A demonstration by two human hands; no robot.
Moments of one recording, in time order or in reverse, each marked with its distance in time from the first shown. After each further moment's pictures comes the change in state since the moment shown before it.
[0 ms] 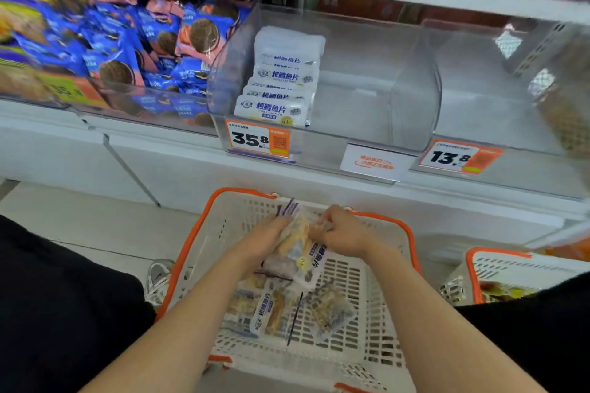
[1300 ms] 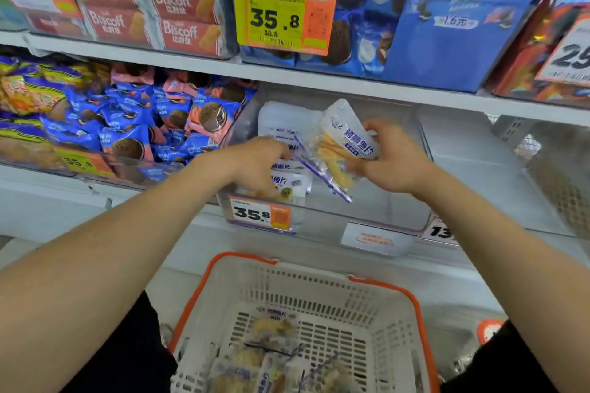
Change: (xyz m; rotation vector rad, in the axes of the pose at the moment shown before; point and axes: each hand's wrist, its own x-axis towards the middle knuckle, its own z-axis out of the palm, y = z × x) left_hand 0.017 0.251 -0.119 1.189 0.071 0.465; right_hand -0.002 -0.123 -0.208 -0.100 0.530 -0.340
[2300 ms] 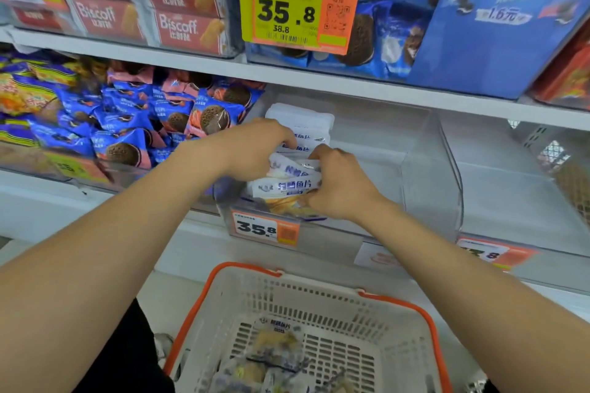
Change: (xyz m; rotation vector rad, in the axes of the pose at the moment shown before) left_hand 0.004 -0.008 -0.032 0.136 0.076 0.014; right_hand 0.026 -0.036 0.087 -0.189 -0.122 -0.077
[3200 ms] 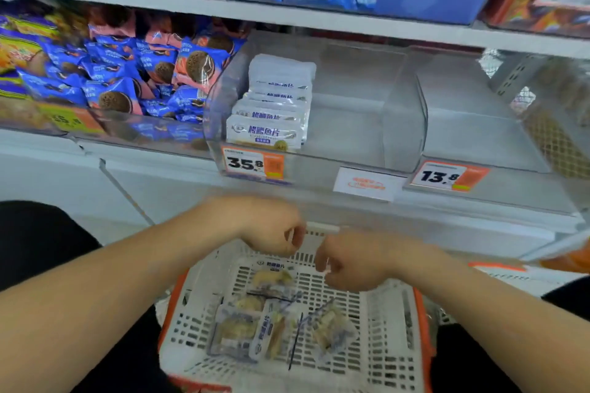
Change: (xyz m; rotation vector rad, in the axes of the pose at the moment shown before) left_hand -0.089 0.097 0.113 -0.057 -0.522 0.230; right_hand -0.166 0.035 0.037 -0.306 -0.804 -0.151
